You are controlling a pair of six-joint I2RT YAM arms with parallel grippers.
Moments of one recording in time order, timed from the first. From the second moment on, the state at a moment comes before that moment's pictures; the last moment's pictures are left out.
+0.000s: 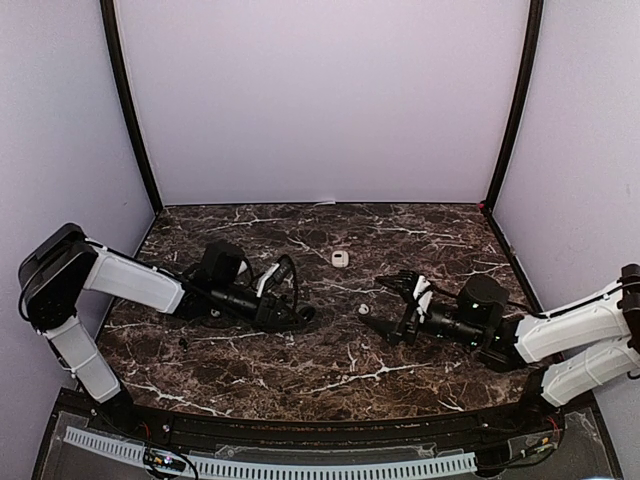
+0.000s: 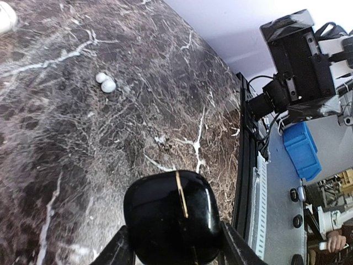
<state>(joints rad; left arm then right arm) -0.69 1.66 0.73 0.30 0.80 -0.33 0.94 1.25 0.31 0.90 -0.17 -0.26</state>
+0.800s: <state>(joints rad) -0.81 1.83 0.72 0.57 0.85 -0.25 0.98 1.53 0.32 1.05 -0.39 -0.36</state>
